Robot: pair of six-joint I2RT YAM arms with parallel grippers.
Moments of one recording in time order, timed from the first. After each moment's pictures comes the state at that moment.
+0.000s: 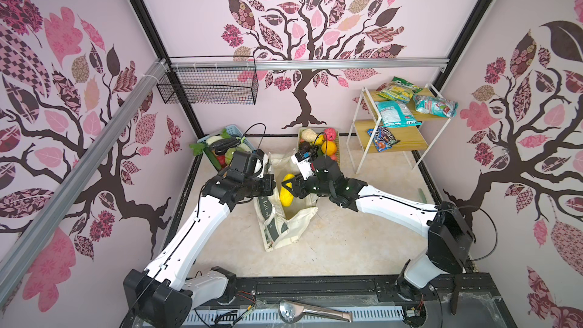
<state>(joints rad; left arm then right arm) -0.39 1.20 1.19 -0.83 0.23 -0.37 0.84 1.63 1.21 -0.02 -0.24 0.36</state>
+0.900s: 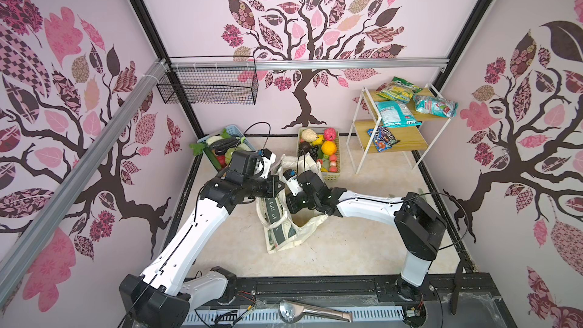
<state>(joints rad) -0.42 1.17 1.20 -0.79 0.41 -0.36 0.90 1.82 1.18 0.03 -0.27 0.40</state>
